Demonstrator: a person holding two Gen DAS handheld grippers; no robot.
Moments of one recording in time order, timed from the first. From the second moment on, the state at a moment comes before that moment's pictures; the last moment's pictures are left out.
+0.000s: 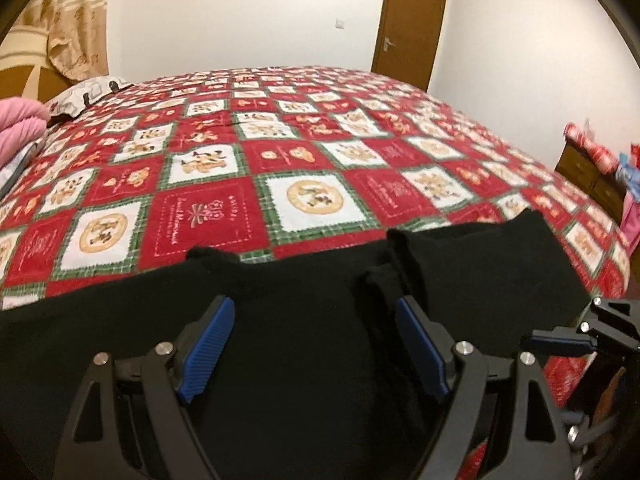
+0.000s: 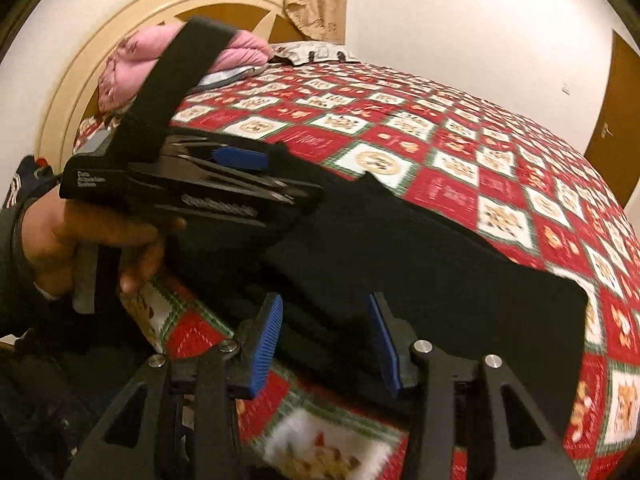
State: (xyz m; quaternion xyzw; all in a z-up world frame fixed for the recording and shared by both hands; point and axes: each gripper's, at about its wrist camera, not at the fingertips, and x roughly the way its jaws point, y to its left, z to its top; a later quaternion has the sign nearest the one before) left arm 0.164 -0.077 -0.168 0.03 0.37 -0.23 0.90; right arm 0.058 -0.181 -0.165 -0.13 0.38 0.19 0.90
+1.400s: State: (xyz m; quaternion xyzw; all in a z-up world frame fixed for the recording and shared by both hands) left arm 0.151 -0.094 -0.175 0.06 0.37 -0.22 0.90; right arm 0.075 -0.316 -0.164 0.06 0.47 0.09 0.88
